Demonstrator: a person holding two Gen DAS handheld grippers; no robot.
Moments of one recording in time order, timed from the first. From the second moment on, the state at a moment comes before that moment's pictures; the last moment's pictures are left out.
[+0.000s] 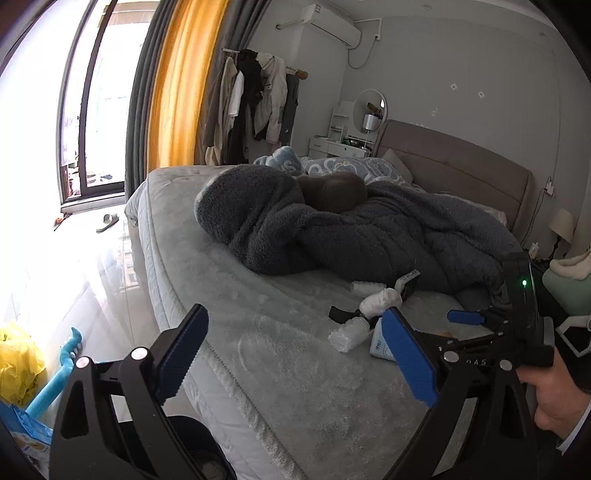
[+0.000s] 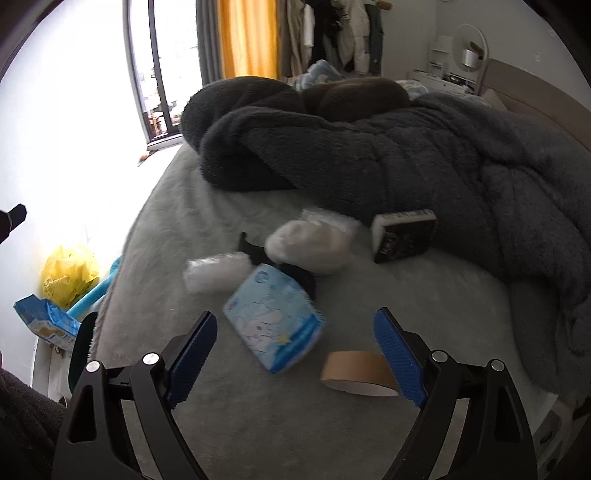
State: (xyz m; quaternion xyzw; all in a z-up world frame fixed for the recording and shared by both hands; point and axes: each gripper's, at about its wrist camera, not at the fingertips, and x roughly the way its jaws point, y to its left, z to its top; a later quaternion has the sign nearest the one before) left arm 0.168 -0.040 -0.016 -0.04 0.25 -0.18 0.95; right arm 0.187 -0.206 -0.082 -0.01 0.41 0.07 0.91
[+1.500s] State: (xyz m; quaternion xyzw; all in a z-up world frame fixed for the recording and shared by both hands) left arm 0.206 -0.192 -0.104 0.04 0.35 -0.30 0.89; right arm 0.186 -0.293 -0.128 0.19 0.46 0.09 0.86
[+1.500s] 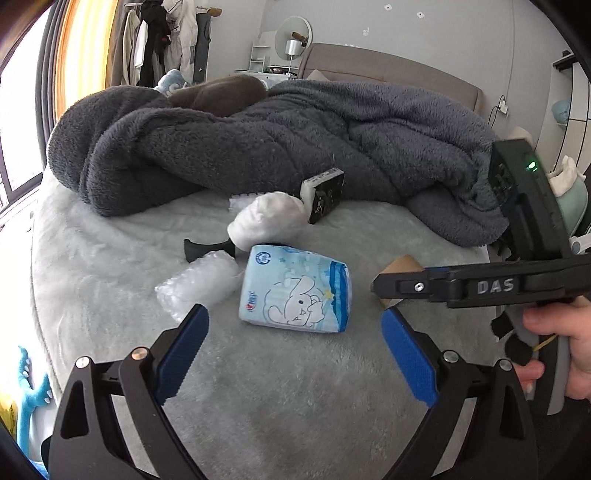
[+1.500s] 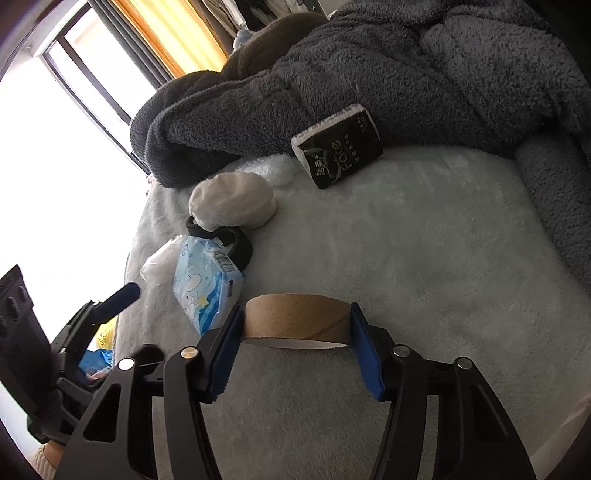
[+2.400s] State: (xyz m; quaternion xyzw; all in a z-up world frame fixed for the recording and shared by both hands) left arm 0.233 -0.220 -0.133 0.06 0.40 -0.26 0.88; right arm 0.162 -0.332 -0.112 0.22 0.43 0.11 0.87
